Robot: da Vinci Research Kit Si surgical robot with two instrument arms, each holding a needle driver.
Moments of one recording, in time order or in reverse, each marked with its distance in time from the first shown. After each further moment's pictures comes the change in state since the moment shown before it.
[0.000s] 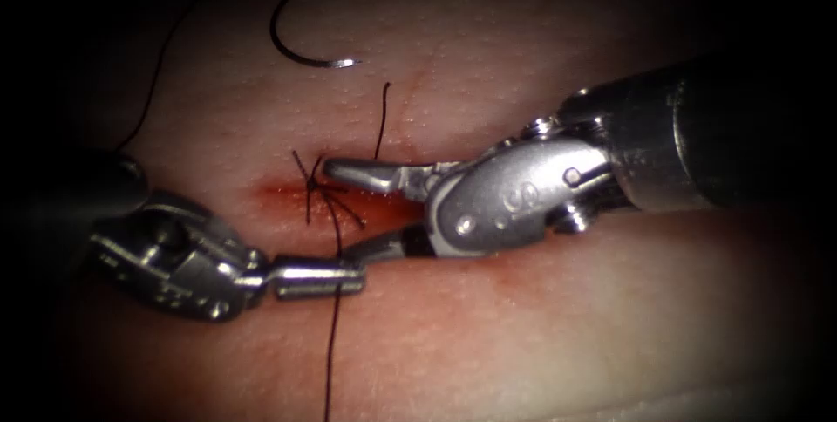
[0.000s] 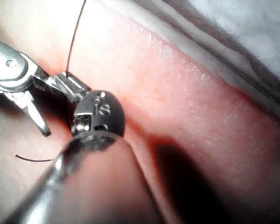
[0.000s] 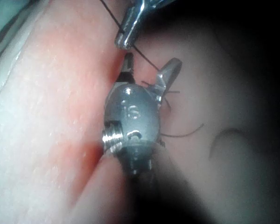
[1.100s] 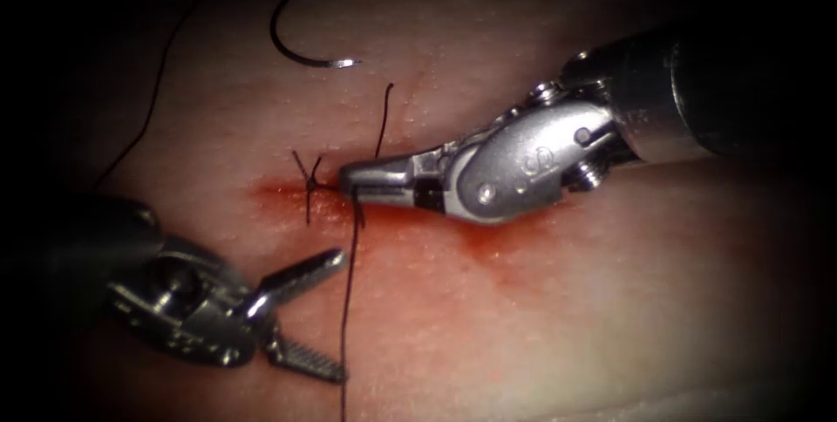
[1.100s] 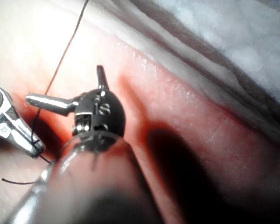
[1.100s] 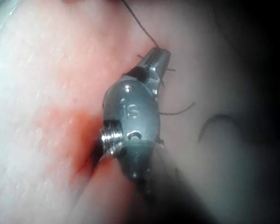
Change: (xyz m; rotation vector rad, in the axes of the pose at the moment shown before) right arm -0.004 0.002 -0.001 0.112 -0.011 -0.068; left arm 0.002 0.003 0.001 0.056 0.030 0.040
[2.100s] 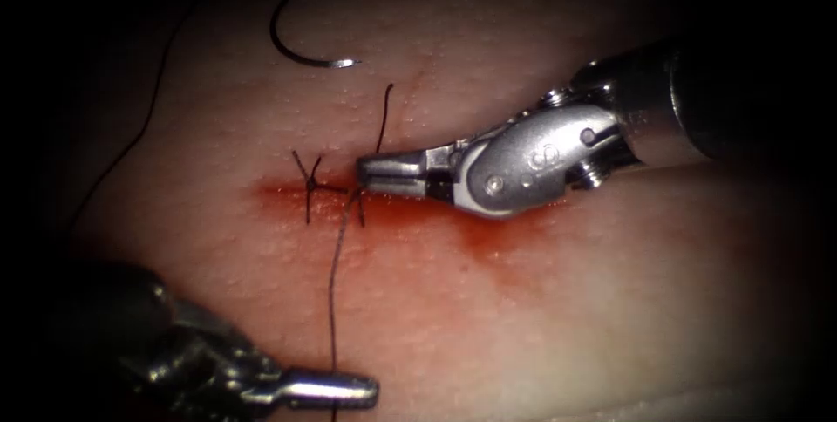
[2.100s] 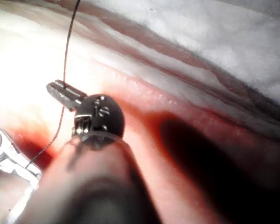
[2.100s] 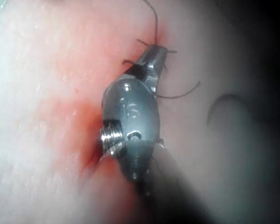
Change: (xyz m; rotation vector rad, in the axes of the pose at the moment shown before) right arm -0.002 -0.001 0.000 -0.027 -0.001 0.078; left arm 0.002 0.000 -0.002 -0.005 0.028 0.141
